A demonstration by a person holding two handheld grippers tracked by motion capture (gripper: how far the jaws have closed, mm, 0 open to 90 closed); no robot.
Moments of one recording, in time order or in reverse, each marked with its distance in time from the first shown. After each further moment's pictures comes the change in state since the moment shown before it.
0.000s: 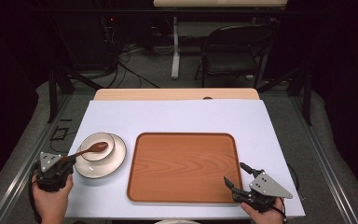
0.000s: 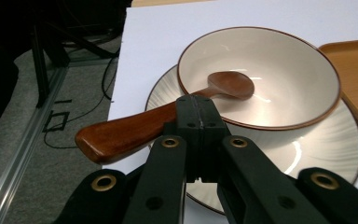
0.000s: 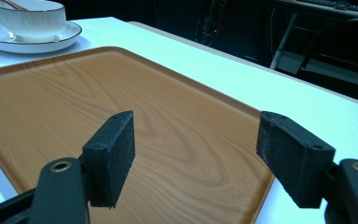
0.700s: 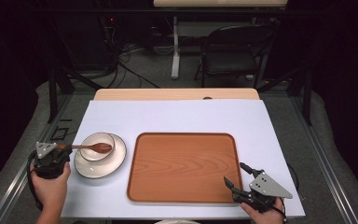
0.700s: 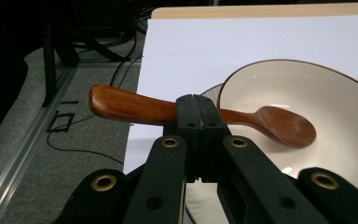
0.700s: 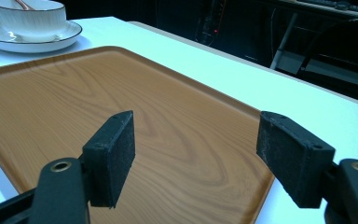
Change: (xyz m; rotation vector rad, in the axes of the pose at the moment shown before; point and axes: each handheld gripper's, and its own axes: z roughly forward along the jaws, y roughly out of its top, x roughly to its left) left arm 0.020 0.017 0.026 -0.026 0.030 -0.074; right arm 0.000 0.000 0.000 0.001 0.002 -0.001
